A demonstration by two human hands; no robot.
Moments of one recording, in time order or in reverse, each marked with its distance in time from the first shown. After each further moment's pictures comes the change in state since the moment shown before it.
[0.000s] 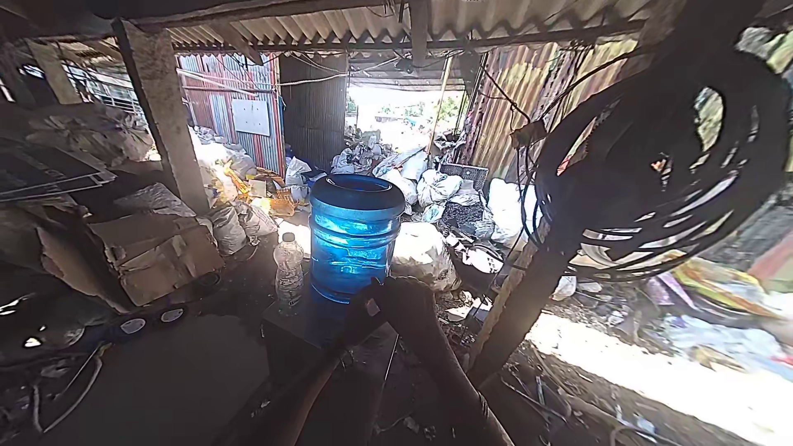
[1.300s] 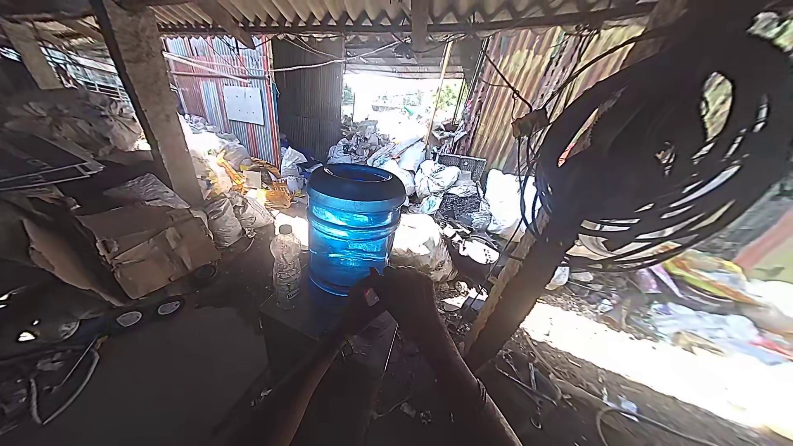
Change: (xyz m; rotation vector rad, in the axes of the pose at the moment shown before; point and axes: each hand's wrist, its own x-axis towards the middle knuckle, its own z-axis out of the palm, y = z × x) left_hand 0.012 0.030 -0.009 0.040 -0.075 -0.121; right_hand 0.005 -0.001 0.007 0.004 0.086 -0.008
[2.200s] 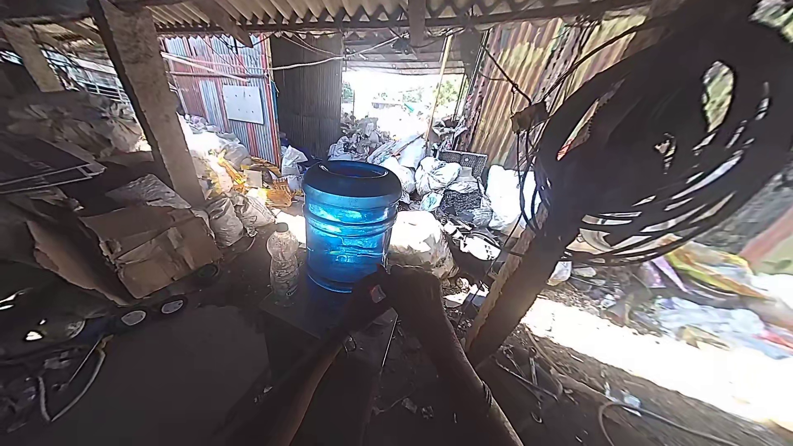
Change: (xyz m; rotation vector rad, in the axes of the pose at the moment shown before) left_hand 0.005 0.000 0.010 -0.045 -0.104 0.022; right_hand -0.009 0.016 -0.006 -0.005 -0.017 0.051
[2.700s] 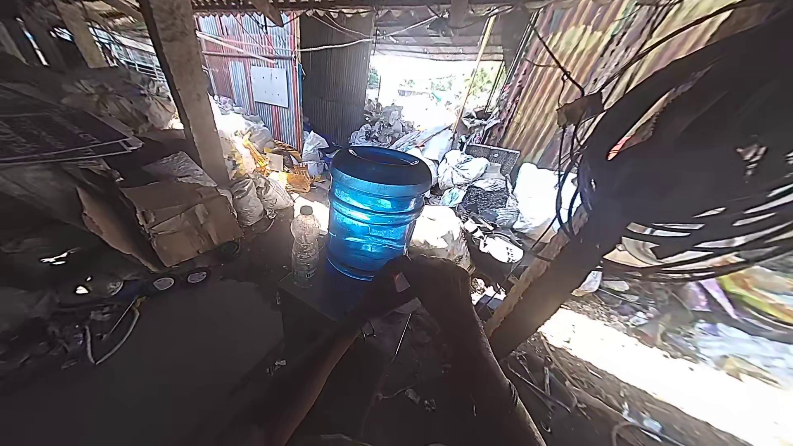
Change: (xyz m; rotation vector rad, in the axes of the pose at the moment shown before) left_hand 0.004 0.009 -0.003 0.100 -0.040 -0.050; right_hand 0.005 -0.001 -0.011 -0.029 -0.126 -0.015
